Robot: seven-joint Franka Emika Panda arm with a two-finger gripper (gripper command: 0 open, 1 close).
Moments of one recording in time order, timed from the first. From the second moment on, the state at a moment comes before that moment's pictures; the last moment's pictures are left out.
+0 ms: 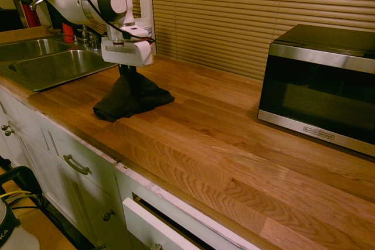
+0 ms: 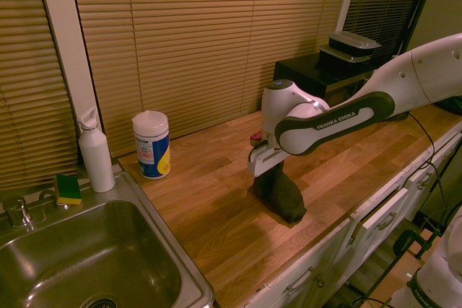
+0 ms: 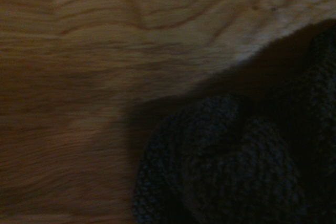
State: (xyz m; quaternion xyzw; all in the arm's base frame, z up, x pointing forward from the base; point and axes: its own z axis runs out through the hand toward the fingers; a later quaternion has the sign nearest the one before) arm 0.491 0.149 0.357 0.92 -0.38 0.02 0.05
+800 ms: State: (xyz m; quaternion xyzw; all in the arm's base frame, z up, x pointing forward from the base) arm 0.481 0.294 0.350 0.95 -0.31 0.02 0.07
